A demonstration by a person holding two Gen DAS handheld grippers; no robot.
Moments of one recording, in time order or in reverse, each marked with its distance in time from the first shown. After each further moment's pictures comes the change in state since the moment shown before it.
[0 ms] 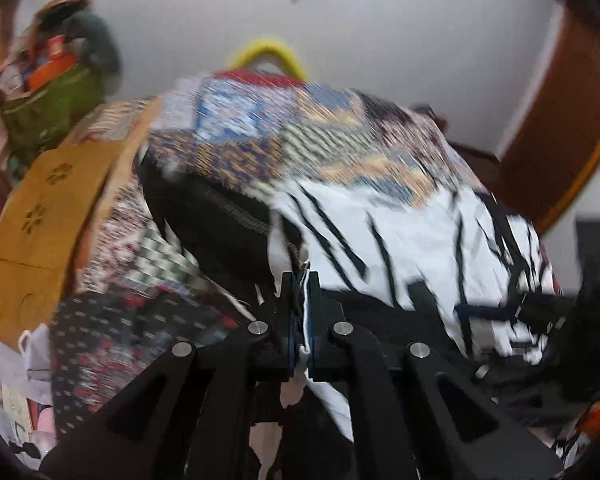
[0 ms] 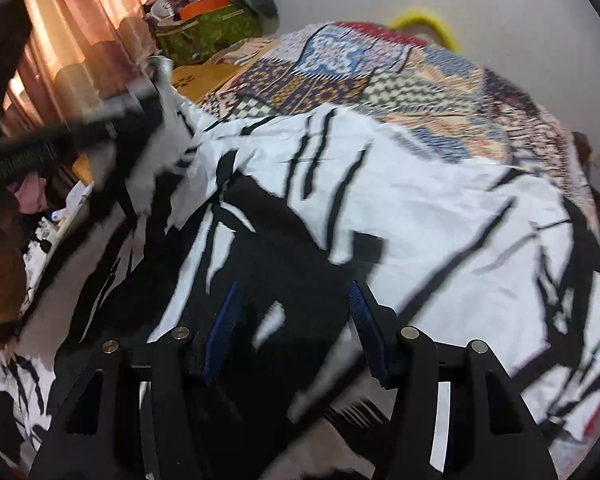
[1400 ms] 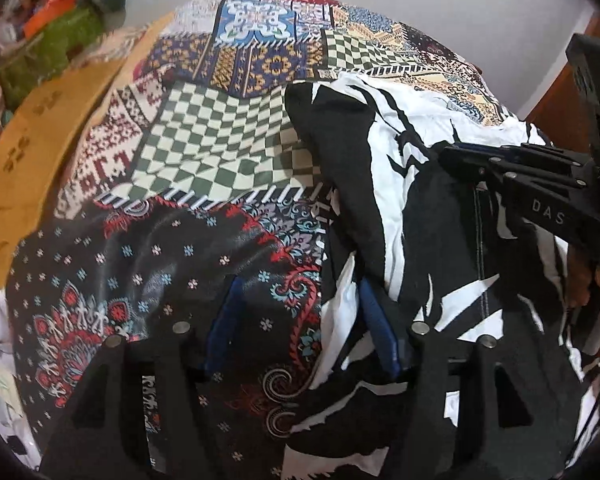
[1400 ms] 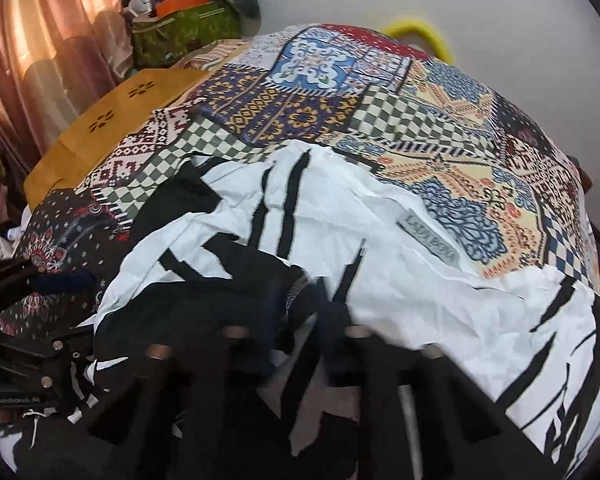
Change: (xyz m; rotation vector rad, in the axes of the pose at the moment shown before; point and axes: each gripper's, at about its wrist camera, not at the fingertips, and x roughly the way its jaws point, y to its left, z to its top) left arm 0.074 0.055 -0.046 -0.060 0.162 0.047; right arm 0.085 -0.008 0.067 -0.045 -0.019 -0.096
